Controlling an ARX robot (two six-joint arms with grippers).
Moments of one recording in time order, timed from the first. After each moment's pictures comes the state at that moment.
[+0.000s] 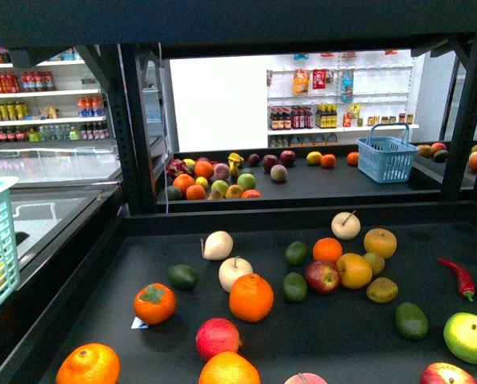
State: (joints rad) left arm 0.35 2.10 1.05 1.34 0.06 -1.53; right arm 0.00 0.01 0.02 0.00 0.00 0.00
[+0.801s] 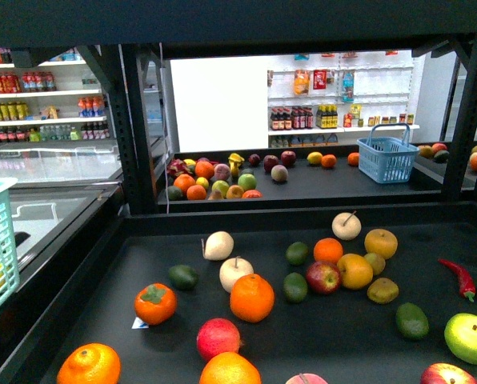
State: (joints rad) left arm 0.39 1.87 0.86 1.25 0.11 -1.50; right arm 0.00 0.01 0.02 0.00 0.00 0.00
